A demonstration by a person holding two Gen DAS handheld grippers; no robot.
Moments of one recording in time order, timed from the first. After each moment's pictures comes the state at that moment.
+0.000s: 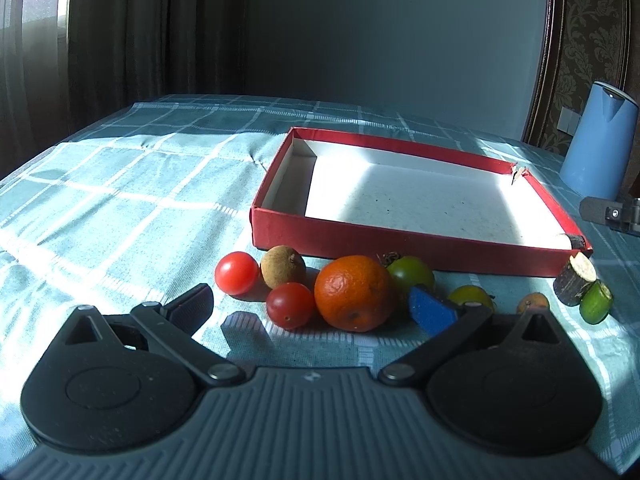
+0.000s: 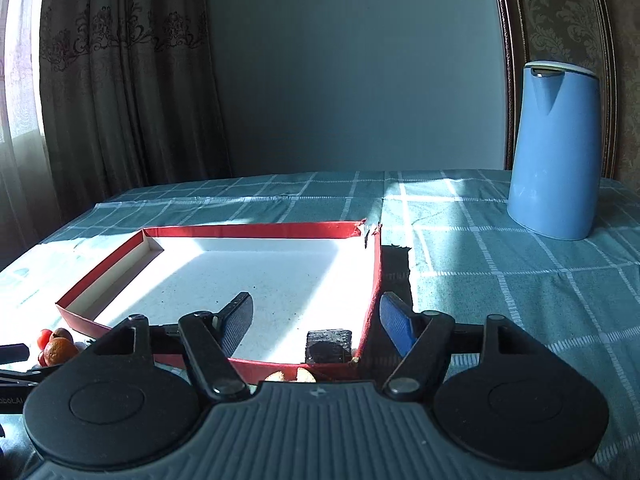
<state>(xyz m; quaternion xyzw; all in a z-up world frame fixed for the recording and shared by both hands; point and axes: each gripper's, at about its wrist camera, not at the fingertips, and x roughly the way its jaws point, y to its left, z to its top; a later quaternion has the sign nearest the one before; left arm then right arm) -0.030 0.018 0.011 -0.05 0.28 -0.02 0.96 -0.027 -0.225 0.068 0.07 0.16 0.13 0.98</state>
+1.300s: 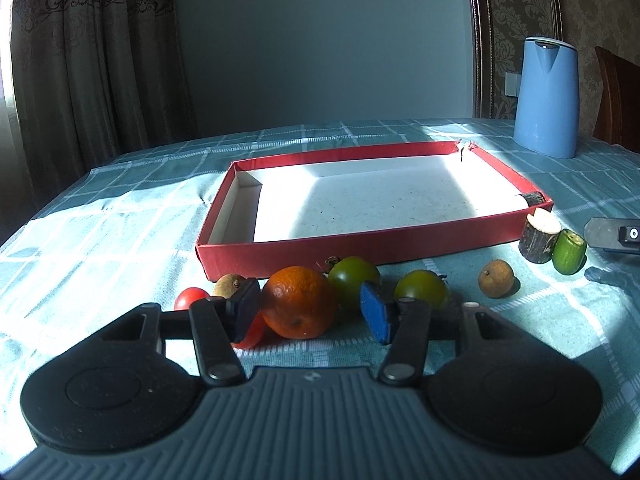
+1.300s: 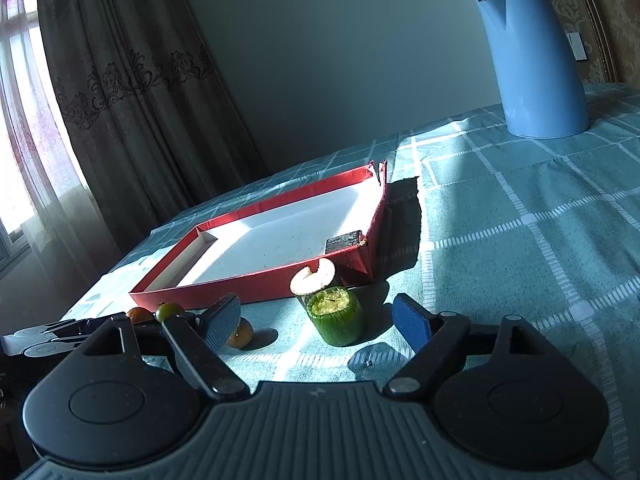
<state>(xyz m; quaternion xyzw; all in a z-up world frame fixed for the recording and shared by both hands) -0.039 -0.015 0.010 0.06 0.24 -0.07 0.97 -0.081 -0.249 0.026 0.19 0.18 0.19 0.95</state>
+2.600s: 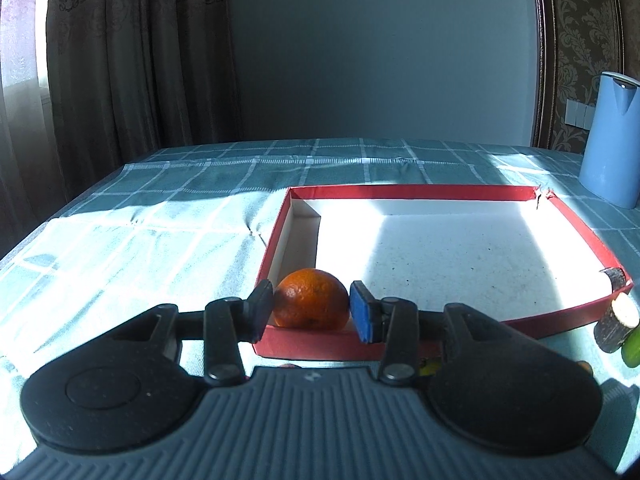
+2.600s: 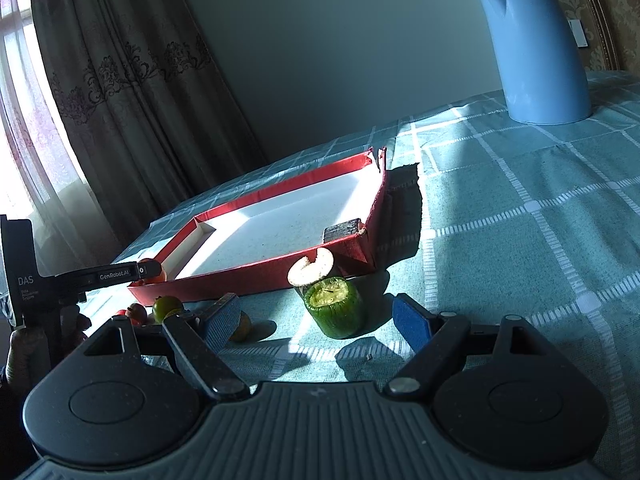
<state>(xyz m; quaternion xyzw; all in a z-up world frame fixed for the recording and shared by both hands) 0.030 0.008 0.027 0.03 0.25 0.00 0.97 -0.076 -0.250 0.023 0.20 0.19 0.19 0.94</state>
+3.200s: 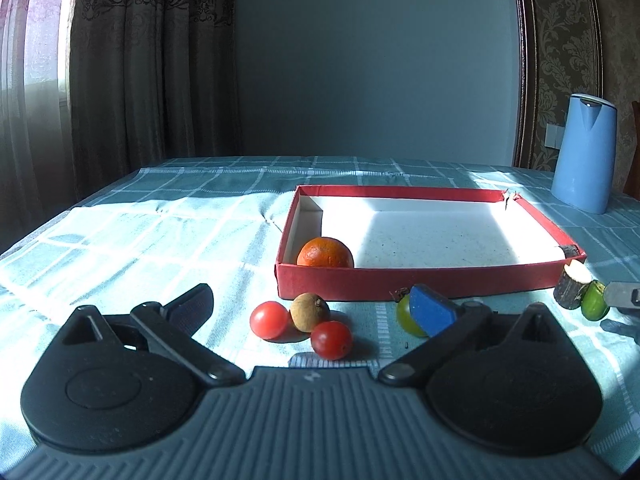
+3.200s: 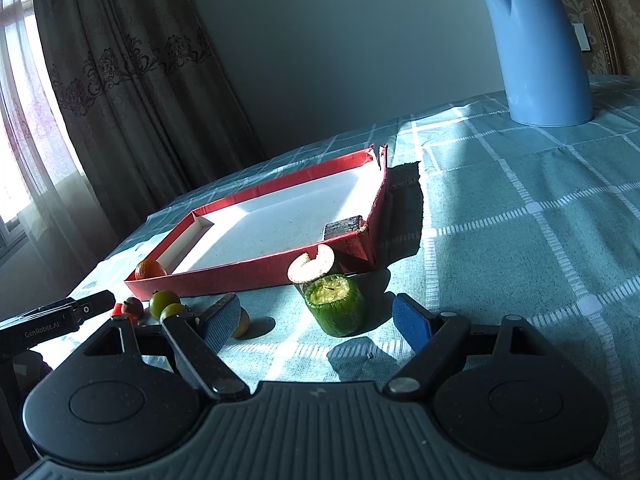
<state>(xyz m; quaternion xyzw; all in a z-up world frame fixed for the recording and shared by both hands) -0.046 0.028 0.021 0.01 0.21 -0.02 0.98 -0.074 -0.248 0.024 0.18 0.20 0.19 0.94</state>
